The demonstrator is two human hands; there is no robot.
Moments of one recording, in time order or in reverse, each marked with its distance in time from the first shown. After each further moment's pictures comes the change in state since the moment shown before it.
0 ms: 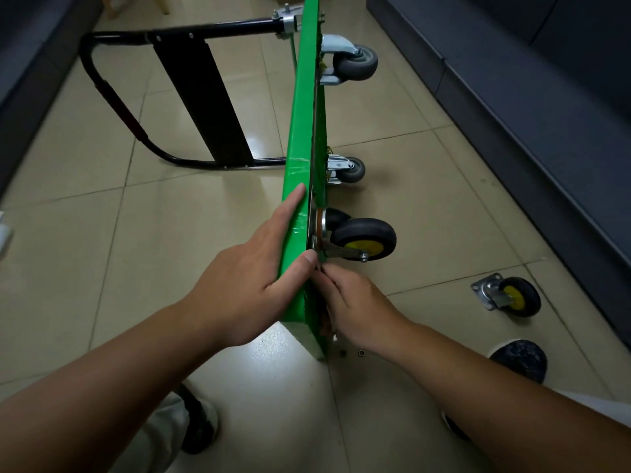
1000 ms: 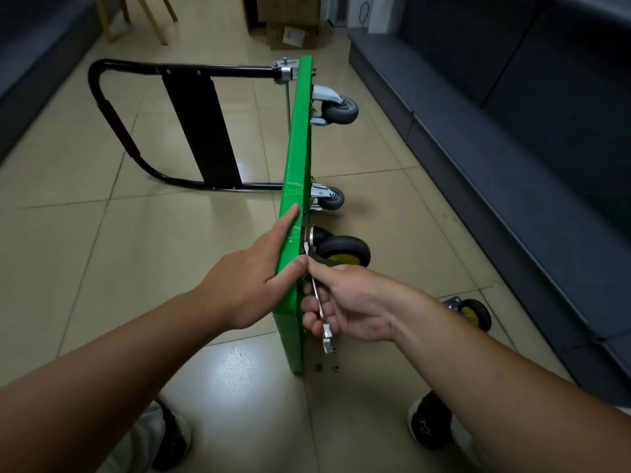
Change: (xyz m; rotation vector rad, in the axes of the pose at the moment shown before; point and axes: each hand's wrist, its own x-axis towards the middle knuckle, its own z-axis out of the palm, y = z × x) left_hand 0.001 0.001 -0.004 0.033 0.022 0.013; right_hand -0.017 -0.082 -0.032 0.697 -0.216 0.531
